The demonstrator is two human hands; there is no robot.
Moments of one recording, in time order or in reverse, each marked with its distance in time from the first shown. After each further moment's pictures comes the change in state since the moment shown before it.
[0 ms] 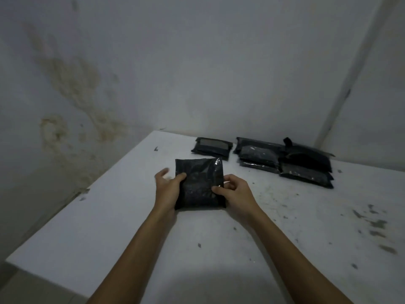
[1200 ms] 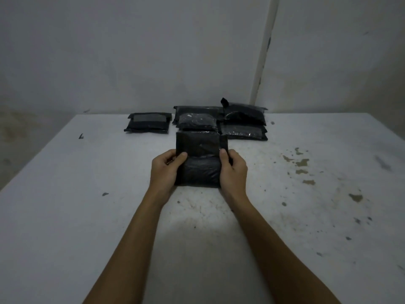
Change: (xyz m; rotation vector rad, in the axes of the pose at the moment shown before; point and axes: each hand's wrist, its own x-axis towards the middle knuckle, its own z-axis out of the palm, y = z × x) left_hand -0.032 -0.055 0.114 0.100 -0.448 0.143; right_hand -0.039 0.024 -0.104 -0.152 0.651 -0.277
